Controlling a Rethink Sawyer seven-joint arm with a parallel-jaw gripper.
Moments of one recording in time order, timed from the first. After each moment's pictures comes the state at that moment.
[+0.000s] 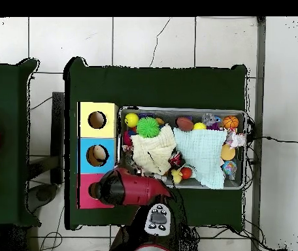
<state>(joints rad) 0.03 -0.56 -0.15 1.93 0.03 0.12 1.82</state>
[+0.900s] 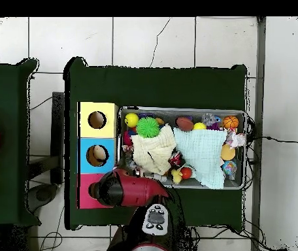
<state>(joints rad) 0.04 -0.55 -0.16 1.93 0.03 0.12 1.82</state>
